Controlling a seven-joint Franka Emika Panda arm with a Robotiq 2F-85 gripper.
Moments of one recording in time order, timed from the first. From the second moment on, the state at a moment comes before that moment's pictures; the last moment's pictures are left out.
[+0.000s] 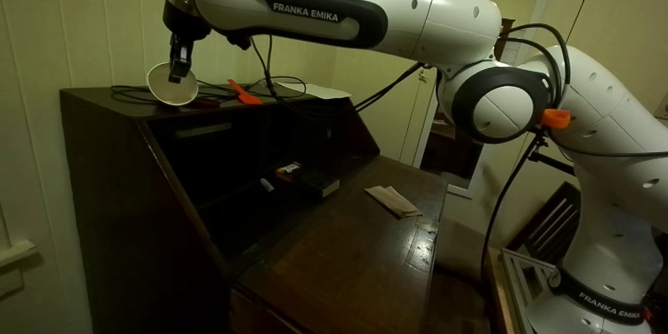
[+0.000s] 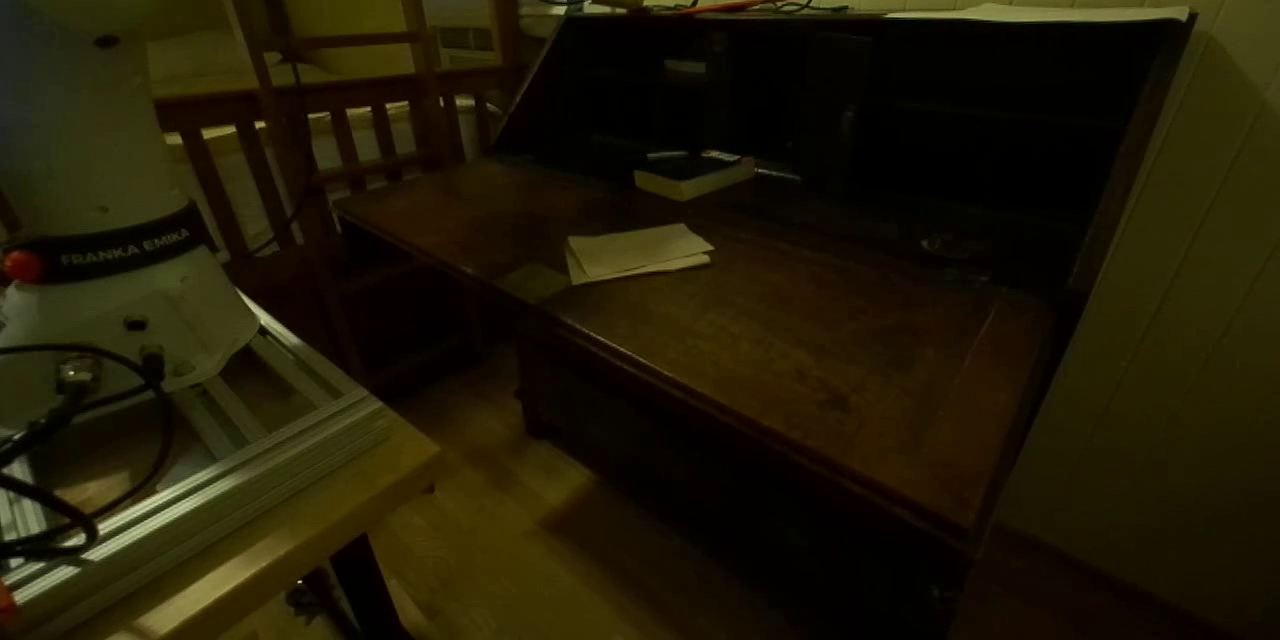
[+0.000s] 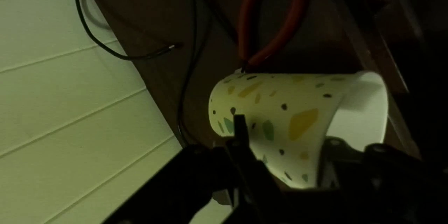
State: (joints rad) arm 0.31 1.02 -0.12 -0.46 -0.35 2.01 -0.58
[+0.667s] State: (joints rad) arm 0.33 0.97 -0.18 -0.44 -0.39 1.97 -0.46
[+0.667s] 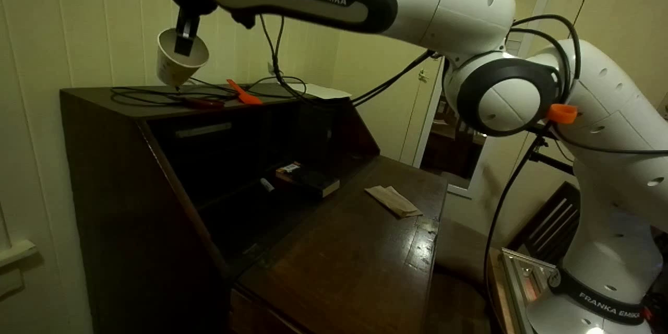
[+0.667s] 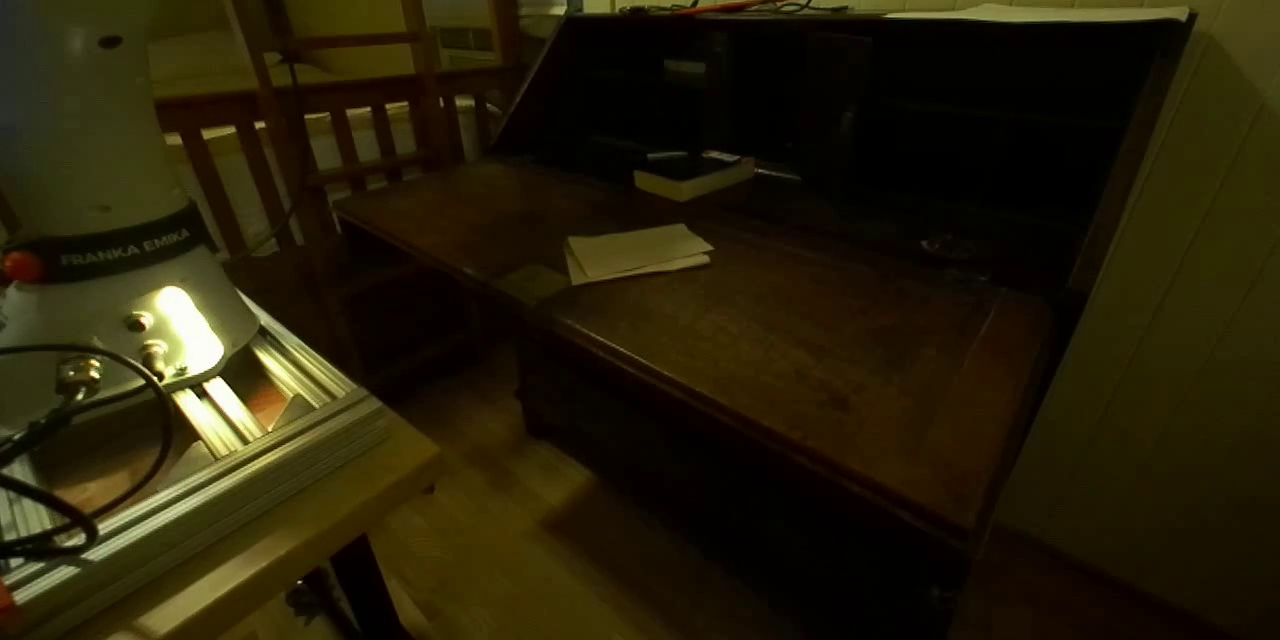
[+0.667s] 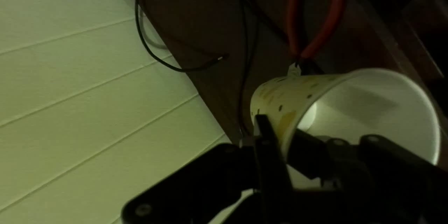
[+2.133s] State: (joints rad) arm 0.41 0.62 -0.10 -0.44 -0.38 1.04 -0.12
